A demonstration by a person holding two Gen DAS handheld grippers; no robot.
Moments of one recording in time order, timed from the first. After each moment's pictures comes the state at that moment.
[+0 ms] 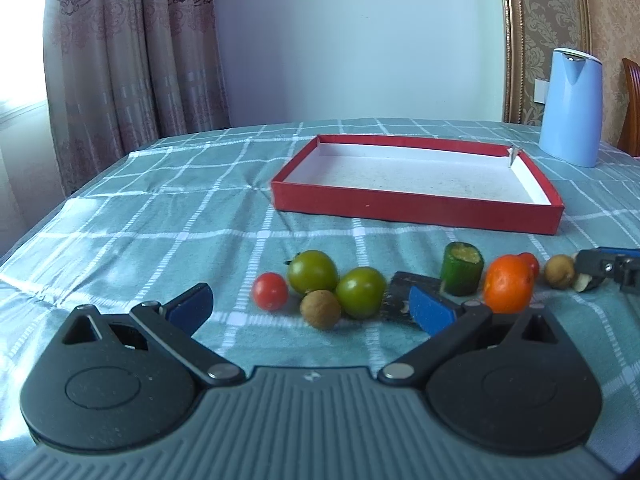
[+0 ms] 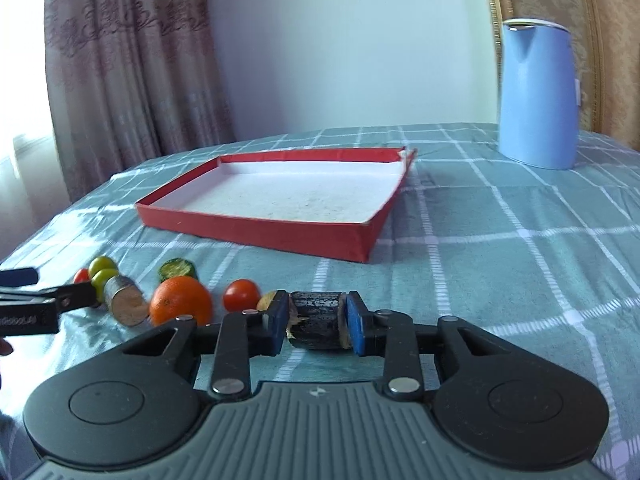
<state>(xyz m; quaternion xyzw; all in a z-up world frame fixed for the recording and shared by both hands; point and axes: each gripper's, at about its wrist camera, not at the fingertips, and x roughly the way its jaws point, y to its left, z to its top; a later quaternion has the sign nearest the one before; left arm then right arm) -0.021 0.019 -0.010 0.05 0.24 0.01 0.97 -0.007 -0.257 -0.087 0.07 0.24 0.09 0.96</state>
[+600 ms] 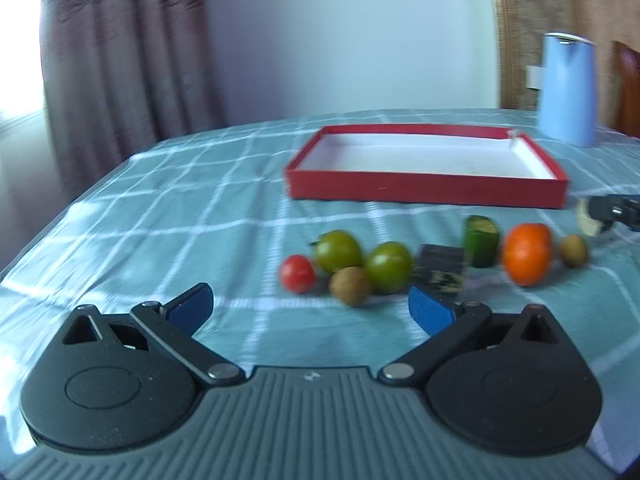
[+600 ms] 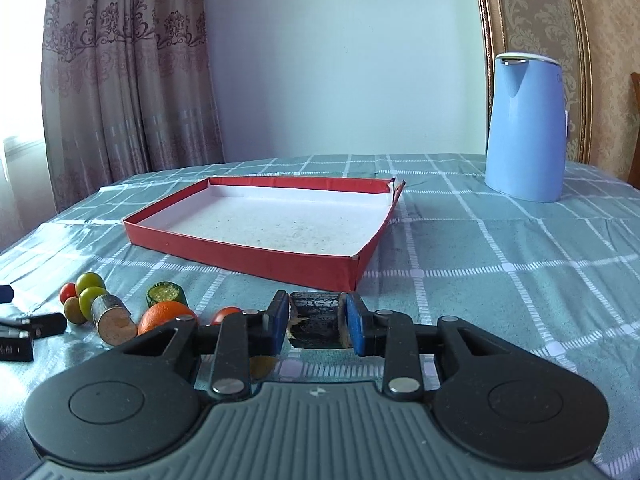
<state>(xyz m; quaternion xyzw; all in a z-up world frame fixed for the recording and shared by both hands) -0.031 0.034 -0.018 0.08 0.25 -0.02 0.97 -0.006 -0.253 -0.079 0.05 0.21 0.07 0.97</state>
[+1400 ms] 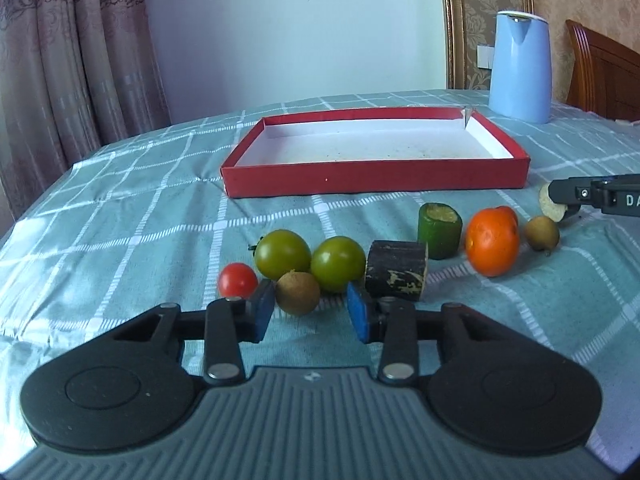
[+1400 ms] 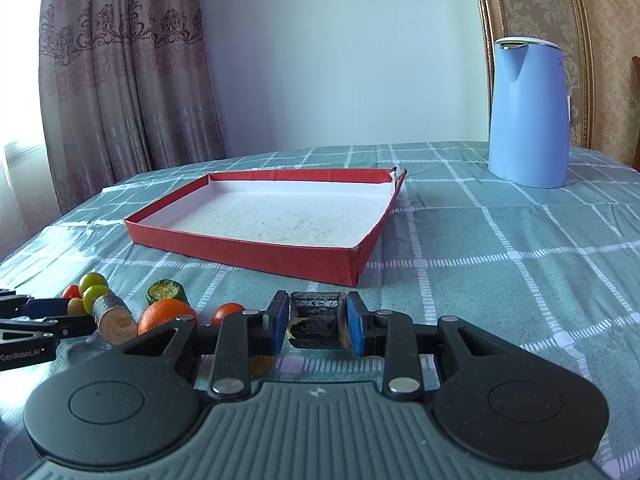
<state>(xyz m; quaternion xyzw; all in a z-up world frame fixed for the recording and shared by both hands) -0.006 0.024 -0.028 0.09 0.27 -0.09 0.95 -0.001 -0.256 -0.082 0.06 0.23 0.08 0.97</state>
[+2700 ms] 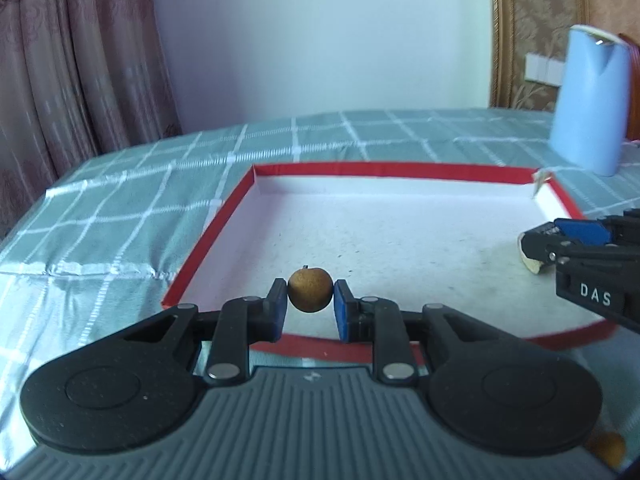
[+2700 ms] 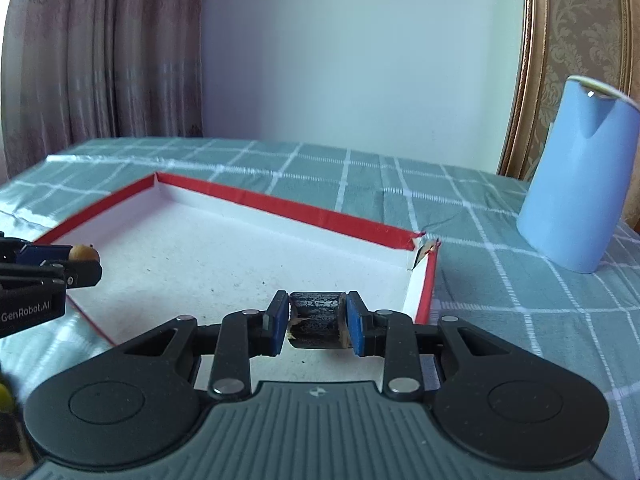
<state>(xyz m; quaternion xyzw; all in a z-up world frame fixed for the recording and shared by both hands) 0.159 -0.025 -0.003 0.06 0.31 -0.05 0.95 0.153 -0.219 -0.067 -0.03 0.27 0.05 0.96</state>
